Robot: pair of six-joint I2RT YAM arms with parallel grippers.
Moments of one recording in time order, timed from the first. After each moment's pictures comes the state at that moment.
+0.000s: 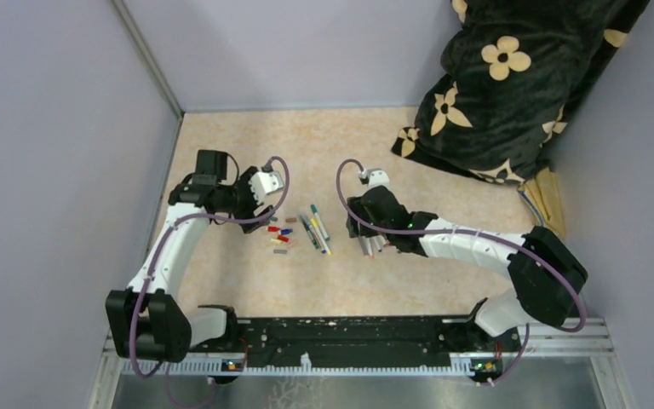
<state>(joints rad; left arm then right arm) -0.12 1.24 1.00 -0.78 0.53 1.00 0.87 1.47 0.84 -0.08 0.28 0.51</state>
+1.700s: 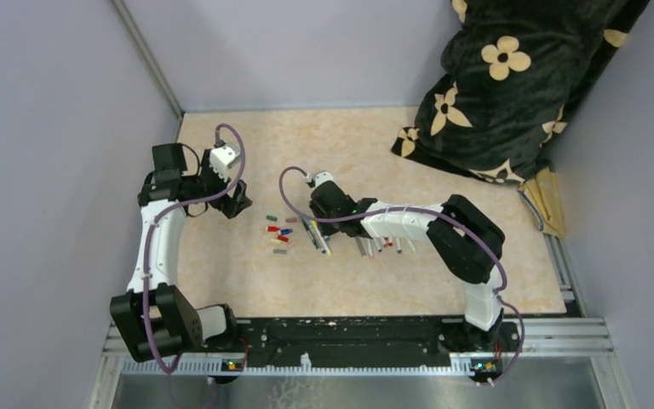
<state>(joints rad) 0.19 1.24 1.06 -0.69 0.70 0.76 0.94 1.93 1.25 -0.12 0.18 0.38</state>
